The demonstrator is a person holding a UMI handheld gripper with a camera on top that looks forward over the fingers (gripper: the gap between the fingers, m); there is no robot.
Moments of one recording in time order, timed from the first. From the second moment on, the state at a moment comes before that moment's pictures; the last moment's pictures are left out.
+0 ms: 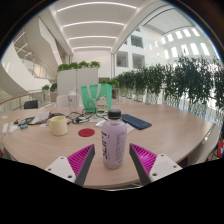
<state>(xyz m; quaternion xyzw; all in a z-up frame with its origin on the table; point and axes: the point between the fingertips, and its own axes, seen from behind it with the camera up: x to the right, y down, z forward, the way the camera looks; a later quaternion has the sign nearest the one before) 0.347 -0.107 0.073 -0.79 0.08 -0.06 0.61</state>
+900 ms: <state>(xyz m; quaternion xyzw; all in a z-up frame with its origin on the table) 0.371 0.096 0.275 -0.75 -0.09 -0.26 0.61</state>
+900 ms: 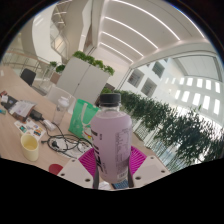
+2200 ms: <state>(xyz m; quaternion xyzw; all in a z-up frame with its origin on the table) 0.228 0.209 0.113 -0.79 -0.06 0.02 0.61</state>
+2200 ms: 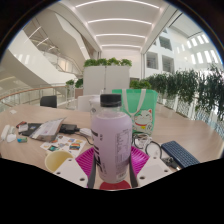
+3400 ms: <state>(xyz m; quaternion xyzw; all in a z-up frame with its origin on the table) 0.207 0.029 0.117 -0.87 0.06 -0.02 0.49</state>
